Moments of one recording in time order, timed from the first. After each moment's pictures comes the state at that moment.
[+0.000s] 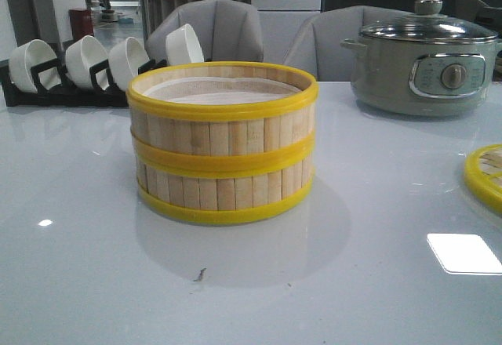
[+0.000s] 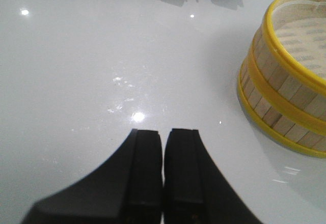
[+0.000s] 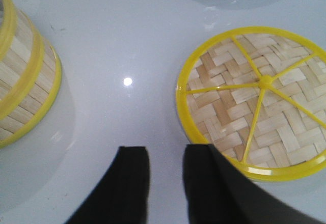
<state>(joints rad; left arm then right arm) -0.17 0.79 -0.60 0.13 0.44 -0.25 -0.02 0.93 -0.72 0.12 0.56 0.06</state>
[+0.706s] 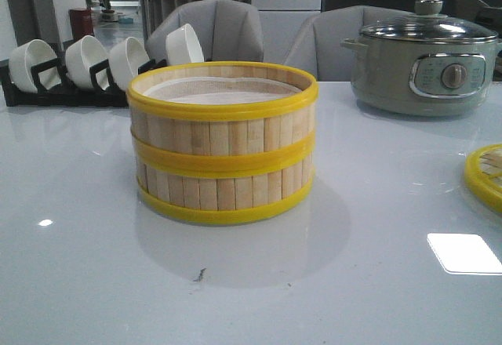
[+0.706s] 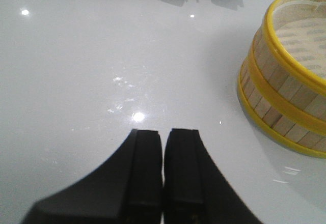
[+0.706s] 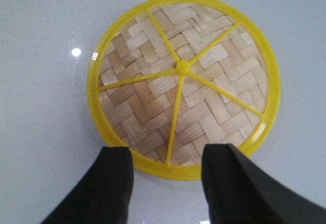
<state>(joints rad) -0.17 0.79 -0.60 0.13 0.44 -0.25 -0.21 1.20 -0.85 0.05 0.58 0.06</state>
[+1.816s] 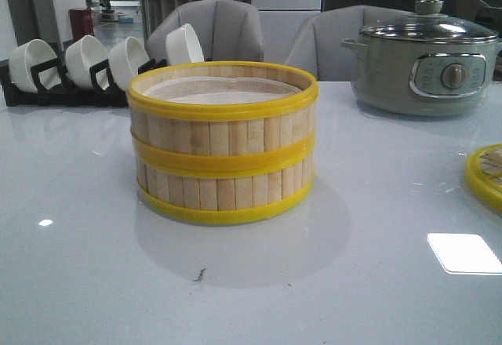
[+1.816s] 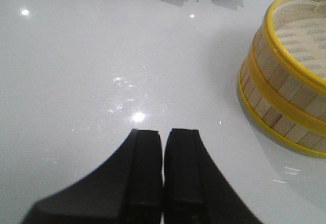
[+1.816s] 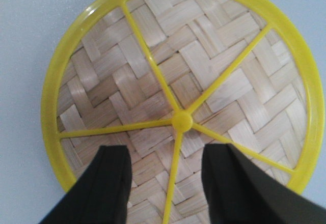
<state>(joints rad) -0.17 0.79 -0.60 0.13 0.44 -0.25 -0.23 1.70 -1.22 0.04 0.73 0.06</state>
